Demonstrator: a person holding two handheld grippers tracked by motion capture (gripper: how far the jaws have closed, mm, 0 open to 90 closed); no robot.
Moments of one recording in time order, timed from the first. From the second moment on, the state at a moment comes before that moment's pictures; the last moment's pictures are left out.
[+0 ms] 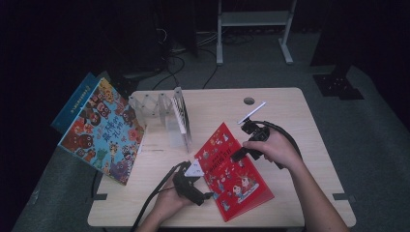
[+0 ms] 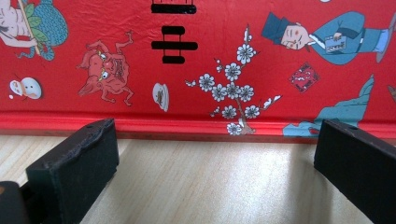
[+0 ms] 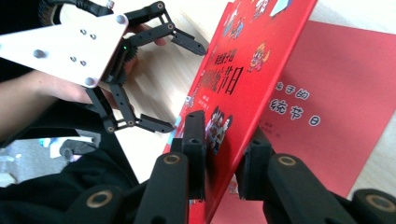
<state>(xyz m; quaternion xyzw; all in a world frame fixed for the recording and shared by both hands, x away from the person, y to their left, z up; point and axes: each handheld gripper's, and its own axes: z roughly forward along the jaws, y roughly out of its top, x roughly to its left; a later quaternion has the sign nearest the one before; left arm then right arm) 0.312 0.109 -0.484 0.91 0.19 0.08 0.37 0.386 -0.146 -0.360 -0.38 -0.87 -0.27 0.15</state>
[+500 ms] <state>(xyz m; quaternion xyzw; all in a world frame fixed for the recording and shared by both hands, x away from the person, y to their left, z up) 0.312 0.108 -0.485 0.91 0.19 0.09 0.37 0.385 -0.136 -0.347 -0.39 -0.87 -0.27 0.15</state>
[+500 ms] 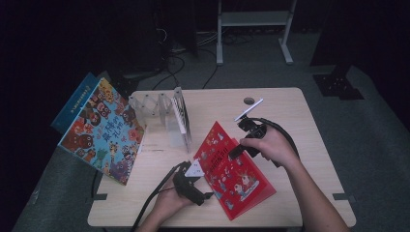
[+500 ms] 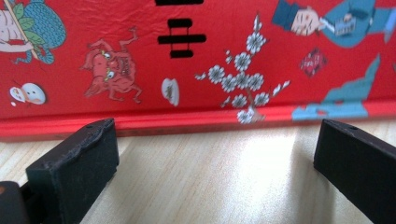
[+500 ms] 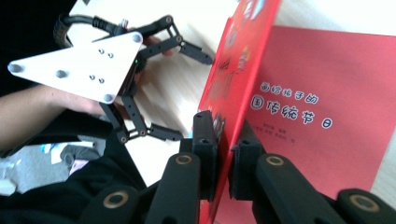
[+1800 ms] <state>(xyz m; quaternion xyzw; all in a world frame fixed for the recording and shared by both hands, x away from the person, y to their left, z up) 0.355 0.109 -0.448 0.81 0.23 0.04 0.53 0.360 -0.185 -0.298 -0.35 -0.82 -0.46 0.05</state>
